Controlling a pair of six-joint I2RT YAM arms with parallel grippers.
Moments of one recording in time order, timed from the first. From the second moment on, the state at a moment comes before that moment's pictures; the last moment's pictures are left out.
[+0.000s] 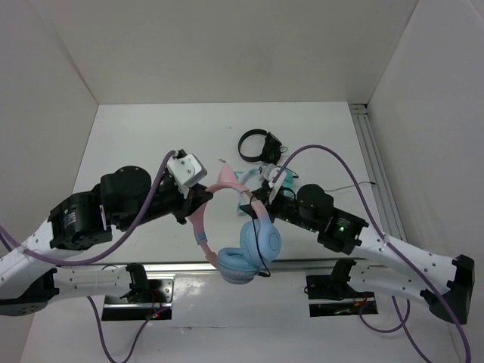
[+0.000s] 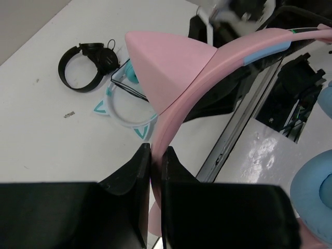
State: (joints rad) left arm -1.14 0.94 1.47 -0.85 -0.20 -0.04; right arm 1.00 0.84 0.75 -0.05 -0.03 0.00
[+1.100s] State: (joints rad) left arm -1.14 0.86 1.58 -0.82 -0.87 -0.30; right arm 0.71 1.23 0.40 0.71 -0.40 0.26
